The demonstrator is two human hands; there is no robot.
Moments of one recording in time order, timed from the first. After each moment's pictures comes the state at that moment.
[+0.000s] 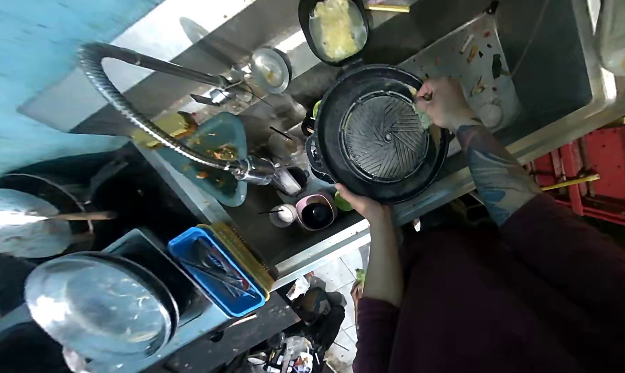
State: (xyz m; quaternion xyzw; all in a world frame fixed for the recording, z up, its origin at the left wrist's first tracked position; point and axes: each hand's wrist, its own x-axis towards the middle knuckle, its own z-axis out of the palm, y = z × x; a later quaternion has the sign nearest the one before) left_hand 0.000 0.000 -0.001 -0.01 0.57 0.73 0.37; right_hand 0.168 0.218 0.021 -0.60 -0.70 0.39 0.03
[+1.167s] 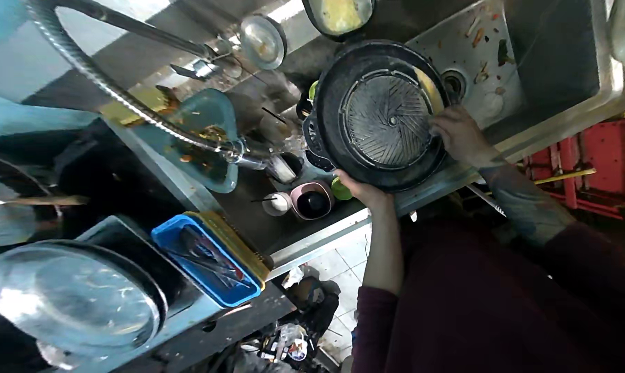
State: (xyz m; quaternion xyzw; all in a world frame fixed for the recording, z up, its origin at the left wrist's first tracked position) left_hand -0.001 0.006 0.008 0.01 0.56 0.74 0.36; right_hand 0.192 0.109 0.058 -0.47 -0.85 0.22 0.07
